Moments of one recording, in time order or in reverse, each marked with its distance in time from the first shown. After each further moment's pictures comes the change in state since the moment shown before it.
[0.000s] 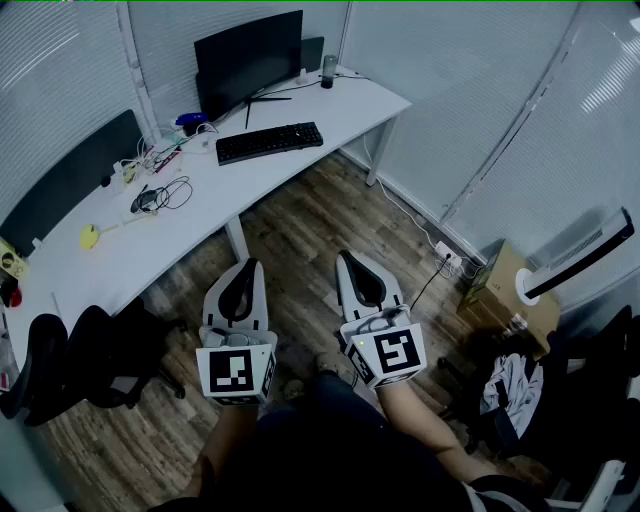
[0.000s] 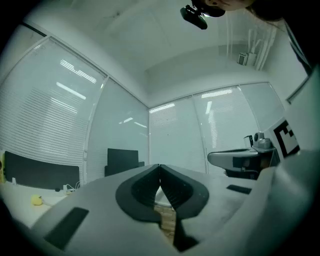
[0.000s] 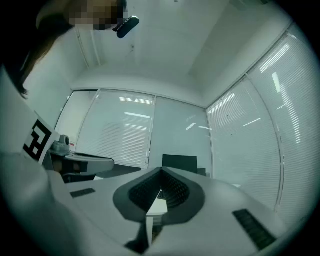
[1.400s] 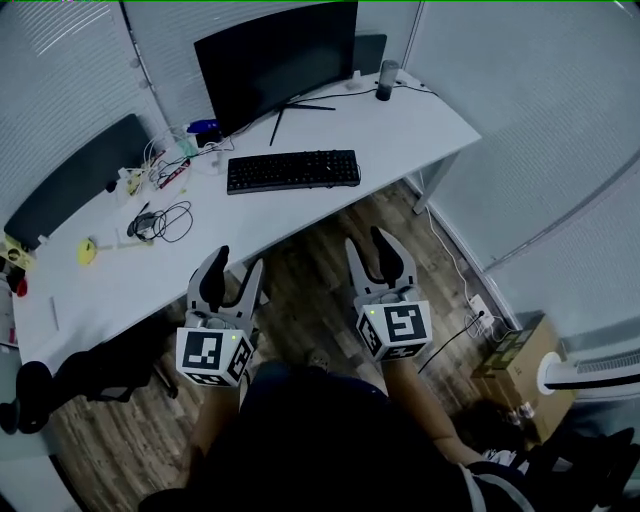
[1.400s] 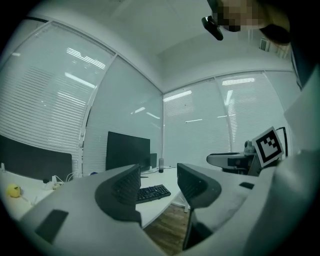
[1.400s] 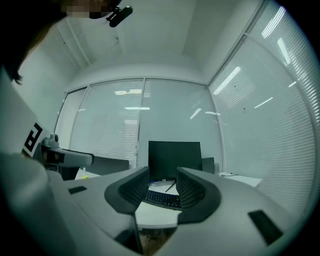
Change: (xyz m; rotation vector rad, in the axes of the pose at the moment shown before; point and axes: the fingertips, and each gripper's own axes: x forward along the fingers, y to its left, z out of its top) left arm 0.285 0.087 -0.075 -0.064 0.099 0.150; right arm 0.287 -0.217 -0.099 0.081 0.084 0.140
